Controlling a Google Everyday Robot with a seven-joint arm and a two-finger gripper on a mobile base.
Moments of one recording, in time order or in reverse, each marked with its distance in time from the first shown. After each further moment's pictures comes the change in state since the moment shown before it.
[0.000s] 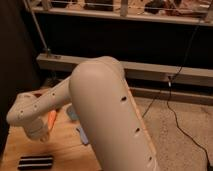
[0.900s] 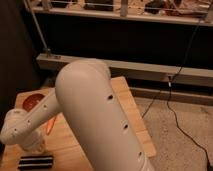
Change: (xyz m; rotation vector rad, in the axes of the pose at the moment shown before) arm -0.001 0.034 0.026 0.103 -0.029 -0.245
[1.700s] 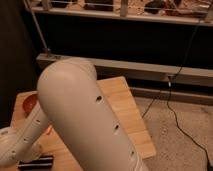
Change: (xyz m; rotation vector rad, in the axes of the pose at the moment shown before) arm -0.004 0.015 0.007 0.180 -0.070 -0.121
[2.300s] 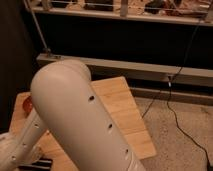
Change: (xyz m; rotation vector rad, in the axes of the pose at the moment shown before) arm -0.003 0.012 0.009 0.006 0.011 0.016
